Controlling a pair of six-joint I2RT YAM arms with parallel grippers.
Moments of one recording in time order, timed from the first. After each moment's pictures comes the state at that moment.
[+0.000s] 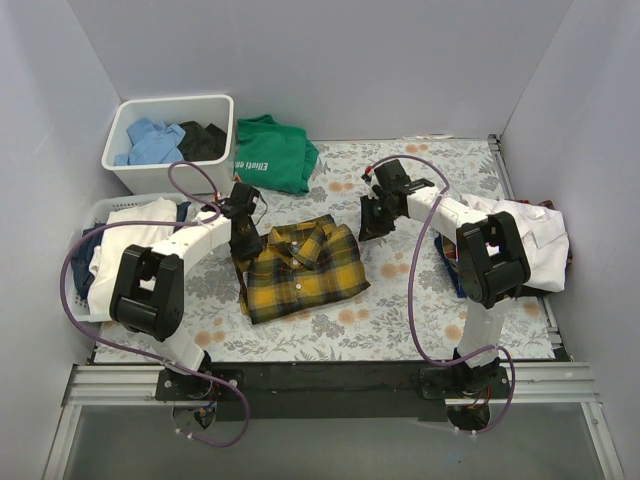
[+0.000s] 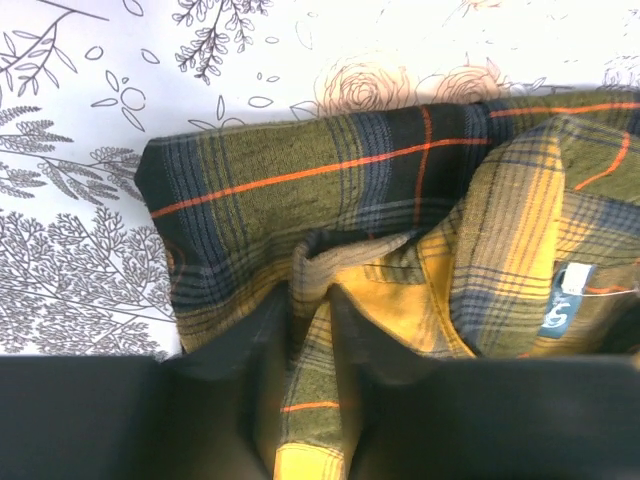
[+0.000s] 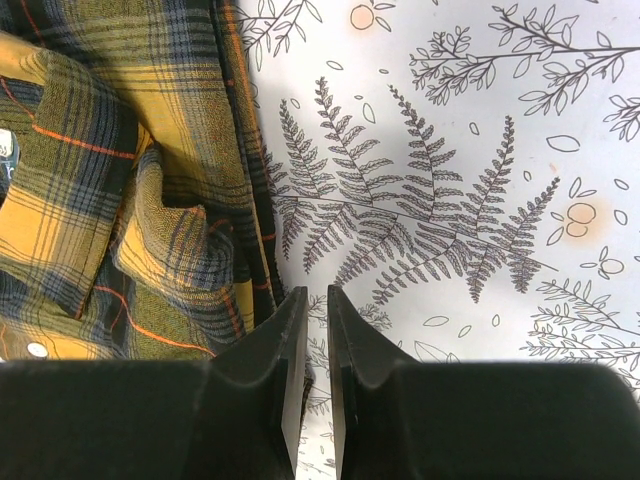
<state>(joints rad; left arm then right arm) -0.33 1.64 1.09 -0.64 -0.16 -0.72 0.43 1.90 1.37 -0.56 -0.31 0.28</state>
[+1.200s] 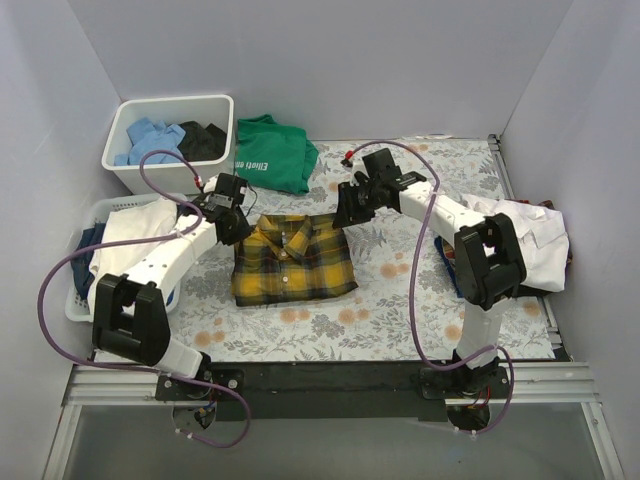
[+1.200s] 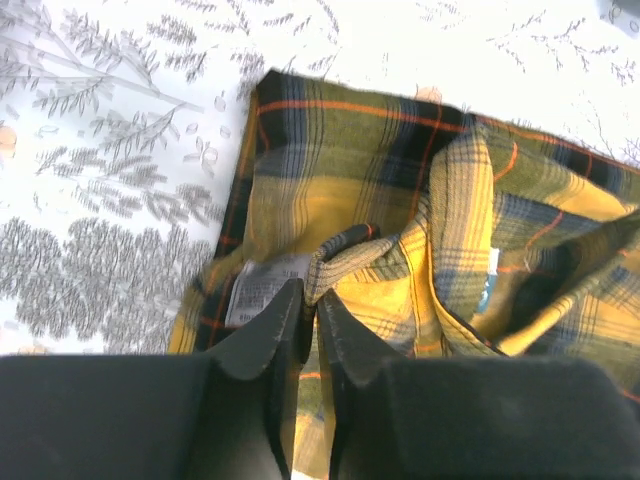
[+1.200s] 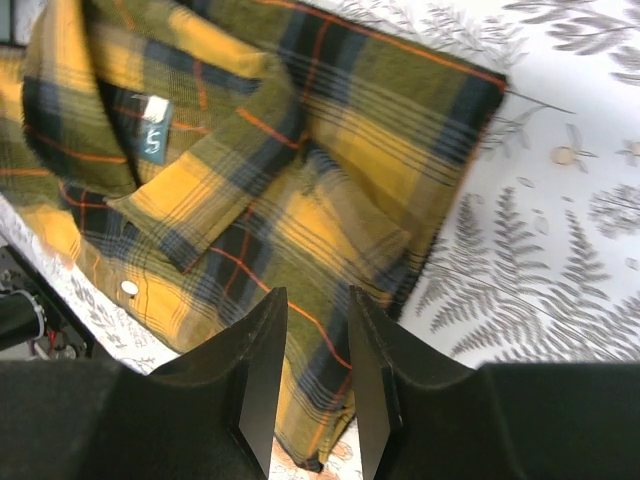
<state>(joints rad) -0.31 1.46 1.12 -0.67 -0.29 -0.72 0.49 1.89 1.47 -0.48 -0.48 0.26</state>
